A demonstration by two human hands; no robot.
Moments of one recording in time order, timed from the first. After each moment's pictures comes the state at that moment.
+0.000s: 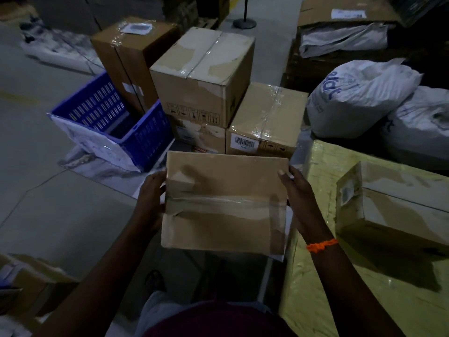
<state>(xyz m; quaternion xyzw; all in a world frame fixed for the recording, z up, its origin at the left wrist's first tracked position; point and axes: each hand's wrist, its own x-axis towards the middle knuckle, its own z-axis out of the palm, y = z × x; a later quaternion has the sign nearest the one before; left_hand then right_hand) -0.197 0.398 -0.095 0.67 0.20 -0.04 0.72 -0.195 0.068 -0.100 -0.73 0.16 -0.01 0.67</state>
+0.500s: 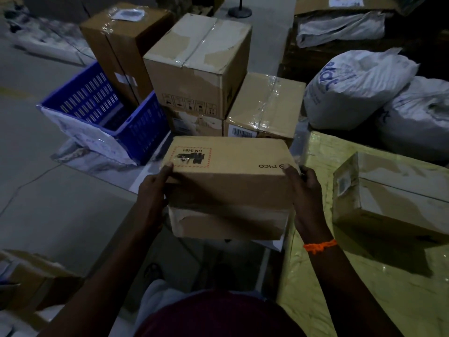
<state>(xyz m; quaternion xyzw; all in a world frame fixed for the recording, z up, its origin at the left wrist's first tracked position) -0.214 0.381 -0.083 0.65 0.23 -0.04 0.72 -0.223 0.079 -0.084 -0.70 0.26 -0.08 0.66</state>
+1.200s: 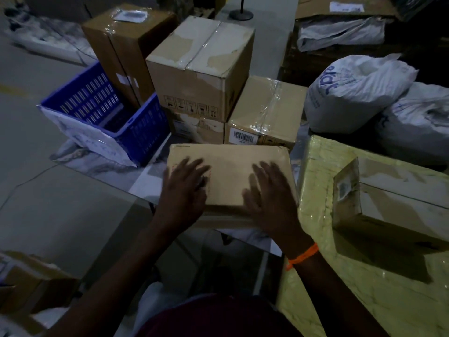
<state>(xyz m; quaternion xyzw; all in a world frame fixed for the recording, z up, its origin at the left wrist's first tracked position) -0.214 0.355 -0.079 0.96 -0.14 0.06 0.25 -0.225 0.119 -0.097 -0.96 -0.08 -0.12 0.23</state>
